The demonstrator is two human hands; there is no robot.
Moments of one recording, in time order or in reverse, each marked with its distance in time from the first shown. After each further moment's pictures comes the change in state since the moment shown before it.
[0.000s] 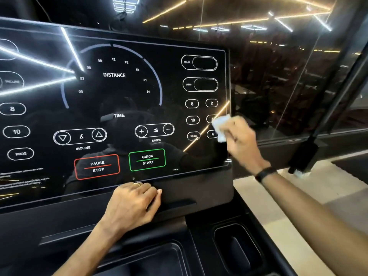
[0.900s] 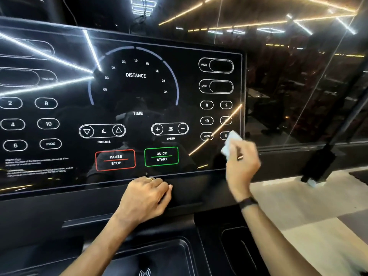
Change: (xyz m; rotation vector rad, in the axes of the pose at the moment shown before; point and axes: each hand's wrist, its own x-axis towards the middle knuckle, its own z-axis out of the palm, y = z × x) left_hand -0.001 0.002 0.001 0.060 -0.017 -0.048; right_hand -0.041 -0.053 0.044 0.140 0.446 0.556
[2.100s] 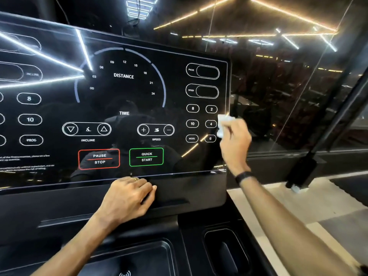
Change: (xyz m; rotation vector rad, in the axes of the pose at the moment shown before) left_hand 0.002 -0.001 -0.001 -0.028 0.016 0.012; right_hand 0.069 -0.002 -0.001 -0.093 -0.155 -0.215
